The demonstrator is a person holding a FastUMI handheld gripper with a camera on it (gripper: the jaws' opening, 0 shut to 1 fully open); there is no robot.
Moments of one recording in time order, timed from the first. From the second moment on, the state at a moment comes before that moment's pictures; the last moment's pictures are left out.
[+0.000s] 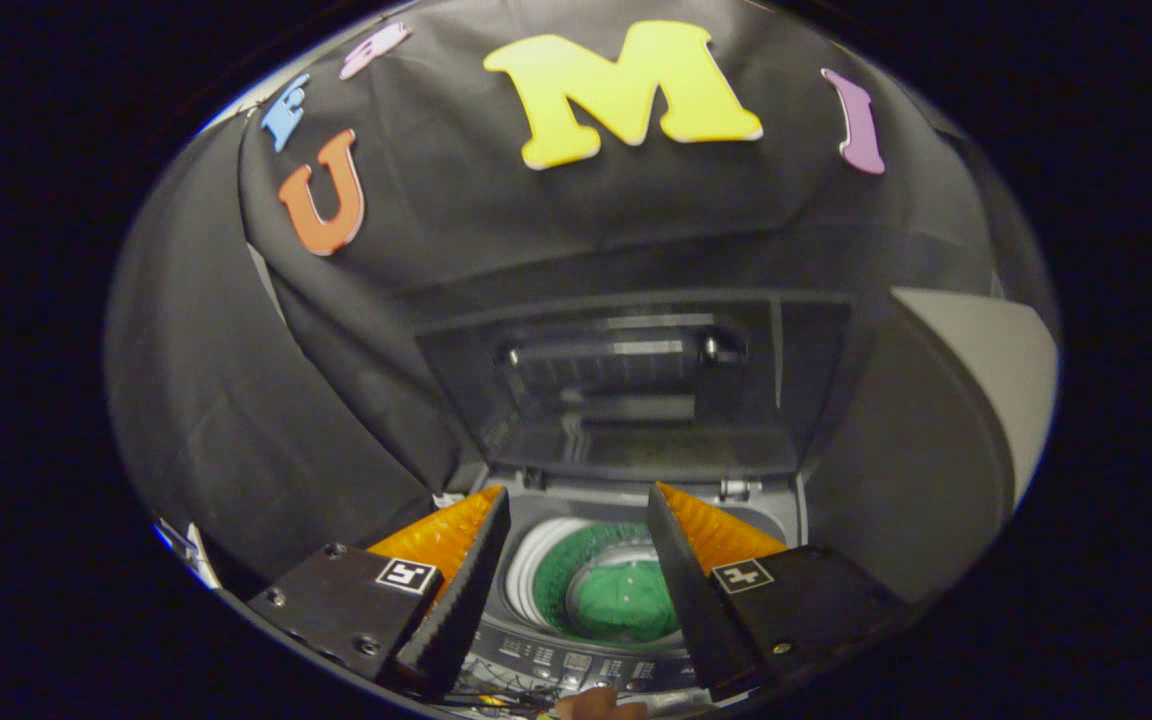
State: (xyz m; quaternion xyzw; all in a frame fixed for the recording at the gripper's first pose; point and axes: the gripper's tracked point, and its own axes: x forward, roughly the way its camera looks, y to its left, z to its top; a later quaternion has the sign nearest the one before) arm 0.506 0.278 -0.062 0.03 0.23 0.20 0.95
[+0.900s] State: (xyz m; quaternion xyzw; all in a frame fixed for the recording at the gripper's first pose) arm 0.660 0.315 -0.010 -0.03 0.22 0.13 0.97
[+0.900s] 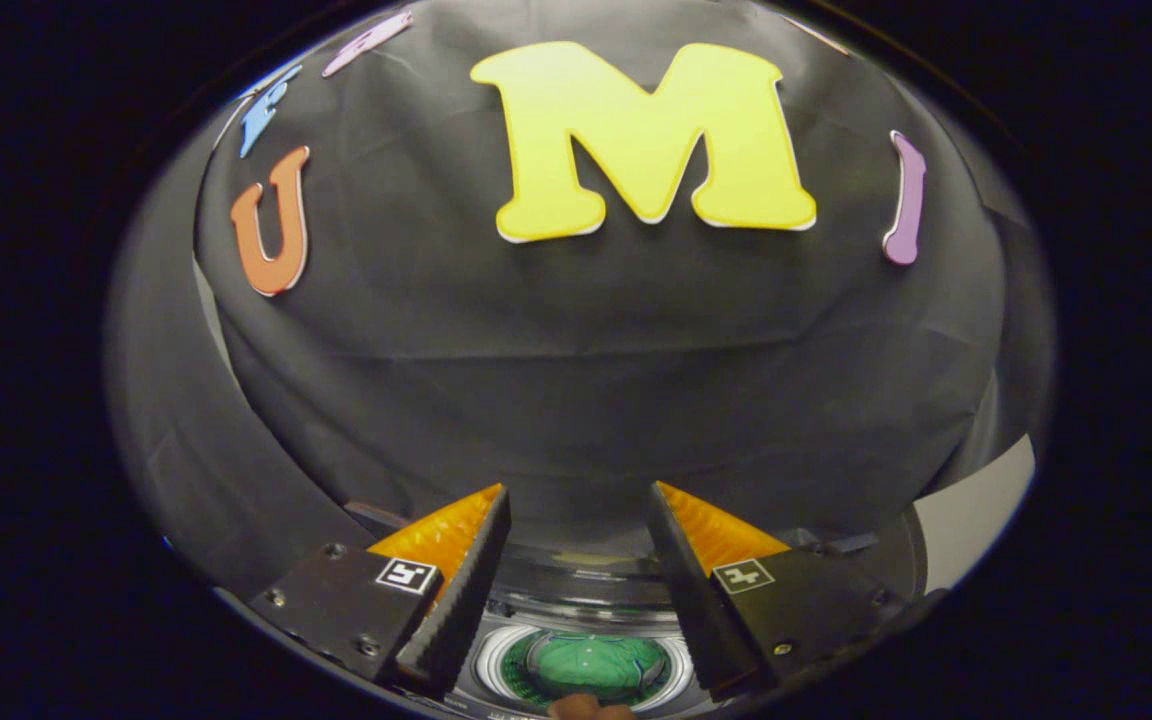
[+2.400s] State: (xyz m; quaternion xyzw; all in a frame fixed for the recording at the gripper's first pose) arm 0.648 0.309 -0.036 -0.03 0.17 0.16 0.97
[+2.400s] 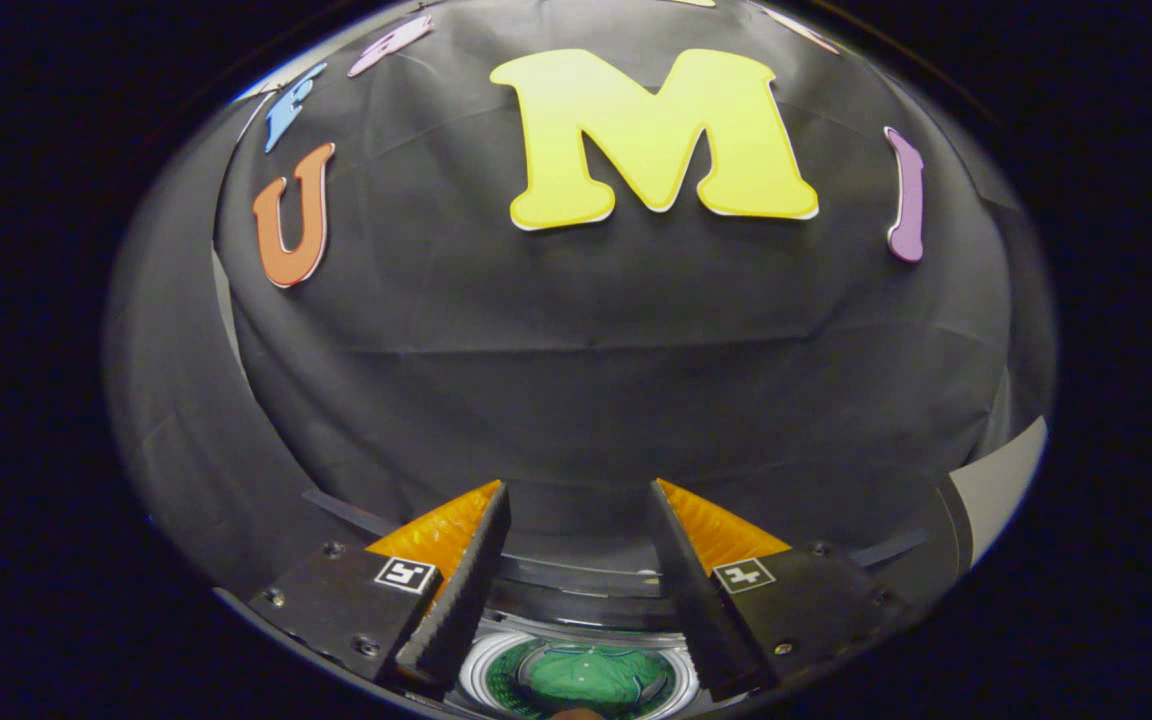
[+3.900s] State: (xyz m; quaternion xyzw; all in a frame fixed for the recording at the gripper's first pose) arm 0.449 0.262 -0.169 -0.02 0.24 0.16 0.96
